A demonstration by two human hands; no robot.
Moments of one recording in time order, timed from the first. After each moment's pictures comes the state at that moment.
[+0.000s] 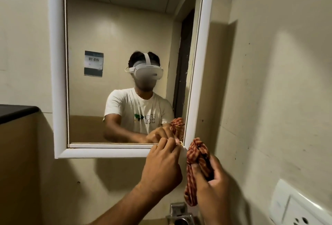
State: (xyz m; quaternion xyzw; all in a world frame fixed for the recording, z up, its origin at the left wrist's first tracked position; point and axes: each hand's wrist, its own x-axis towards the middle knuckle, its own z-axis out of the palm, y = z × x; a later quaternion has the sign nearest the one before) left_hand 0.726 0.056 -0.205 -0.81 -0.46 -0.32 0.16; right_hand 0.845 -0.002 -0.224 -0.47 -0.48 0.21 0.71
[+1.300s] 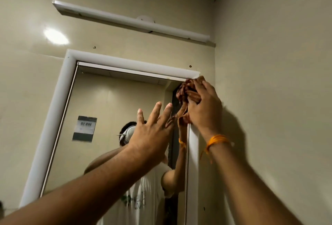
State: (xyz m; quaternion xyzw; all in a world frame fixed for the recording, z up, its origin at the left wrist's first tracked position) left_hand 0.695 0.098 0.056 -0.74 -0.50 -0.21 0.41; right_hand 0.853 0.118 0.116 -0.37 -0.58 -0.30 0.66
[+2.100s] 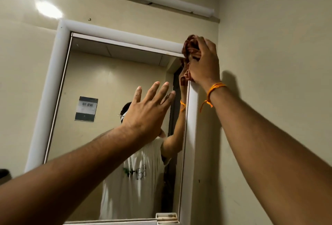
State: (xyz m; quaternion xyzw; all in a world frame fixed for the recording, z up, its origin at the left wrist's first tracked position) left_hand 0.686 0.089 0.047 -0.74 -0.48 -0.25 0.40; right_hand 0.854 0.120 0.176 -0.37 -0.62 -0.25 0.64
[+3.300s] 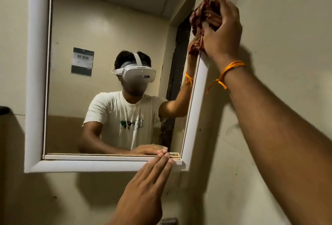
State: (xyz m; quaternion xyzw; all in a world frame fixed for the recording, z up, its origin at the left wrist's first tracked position) left_hand 0.693 0.077 -0.247 -0.84 -0.38 -0.34 0.18; right_hand 0.862 0.132 0.097 -0.37 -0.61 -0.27 0.65
